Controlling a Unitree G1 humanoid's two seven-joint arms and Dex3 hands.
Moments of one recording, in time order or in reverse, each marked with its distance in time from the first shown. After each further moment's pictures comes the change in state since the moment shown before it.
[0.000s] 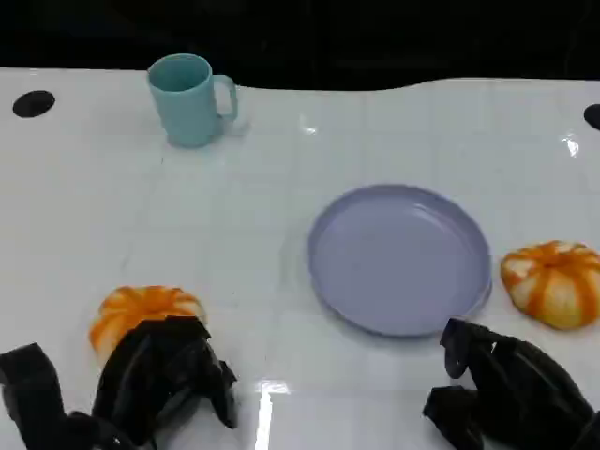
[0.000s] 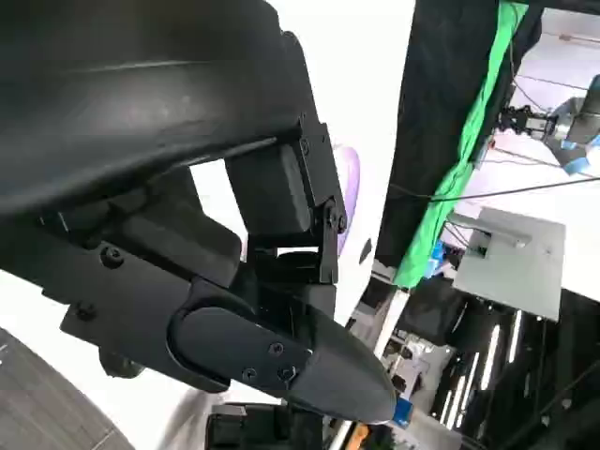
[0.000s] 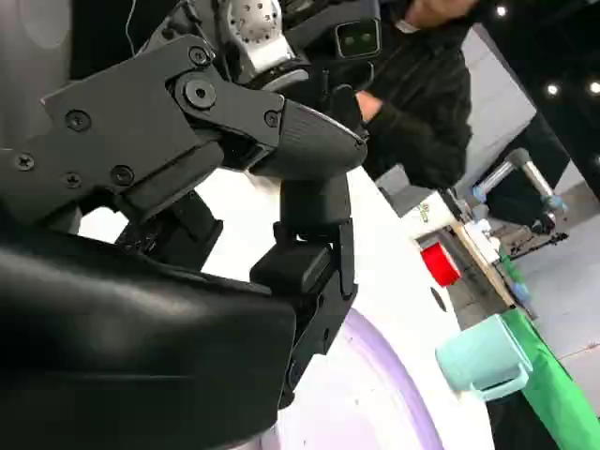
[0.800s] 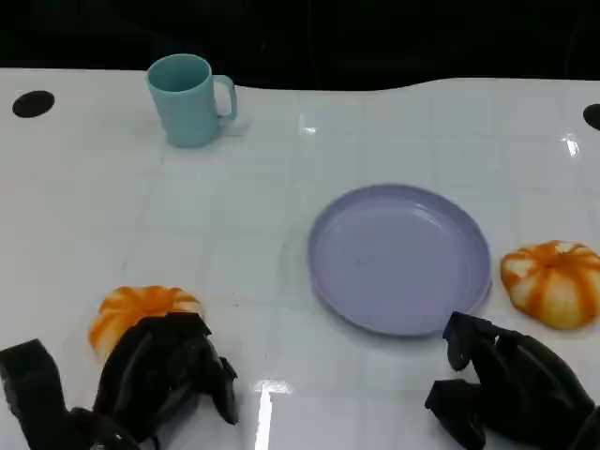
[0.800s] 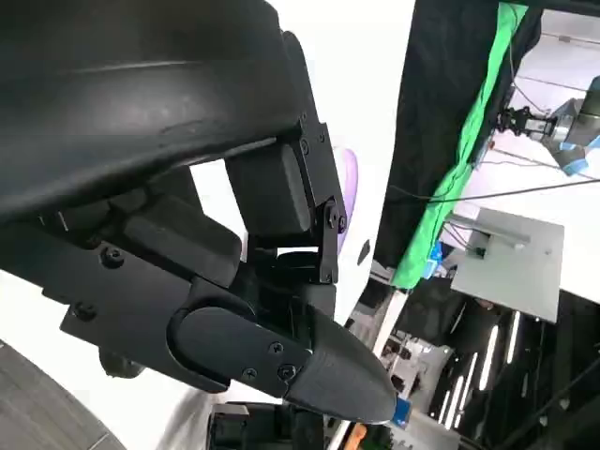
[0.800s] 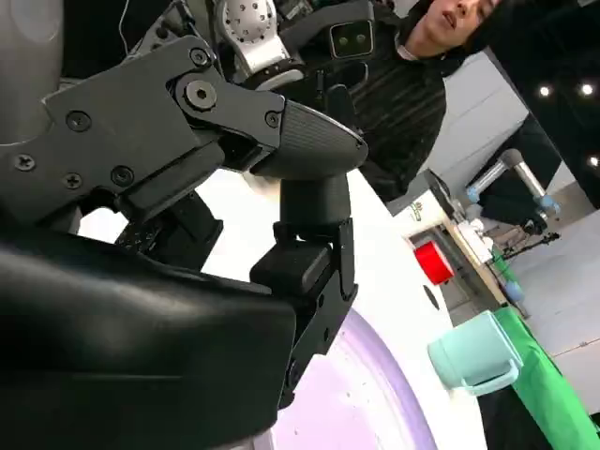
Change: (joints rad) left arm -0.019 0.001 0.004 0.023 0.005 -0.009 0.001; right arm -0.027 0.002 -0.018 0.037 0.003 0.002 0.016
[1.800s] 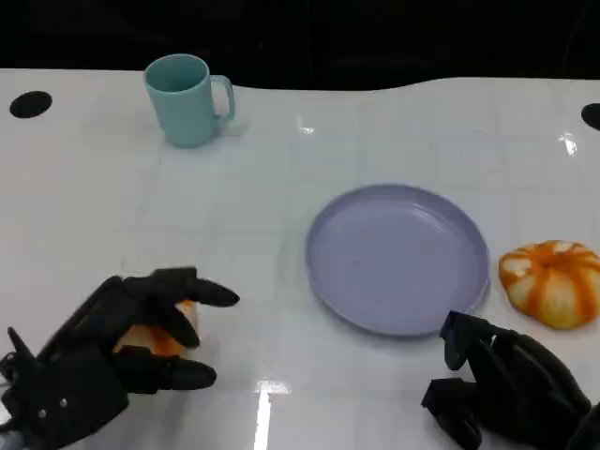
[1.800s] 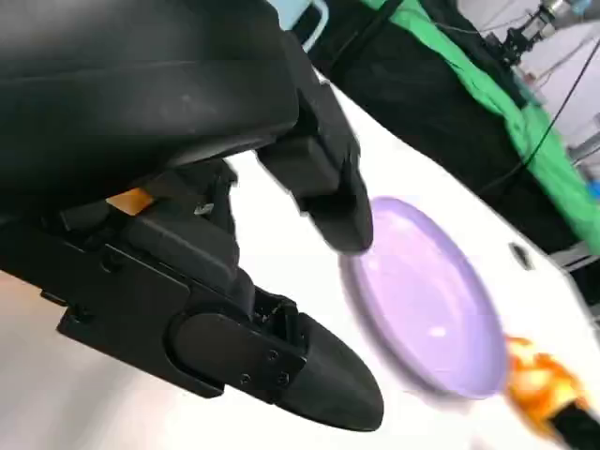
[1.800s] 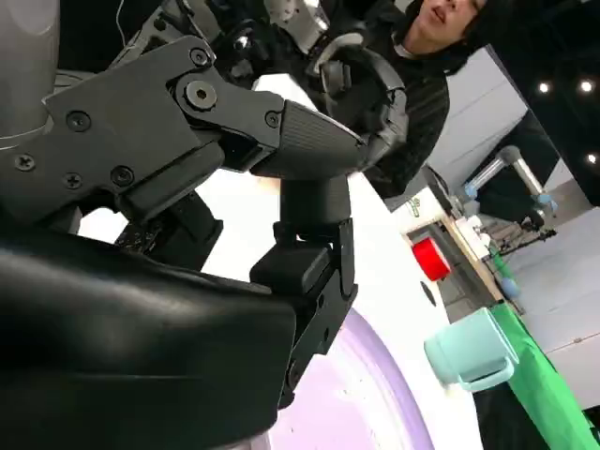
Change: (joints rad) left arm 0.051 0.319 -0.181 -0.322 0.673 -0.305 0.459; right arm -0.001 0.012 0.002 0.003 -0.008 -0.018 -0.009
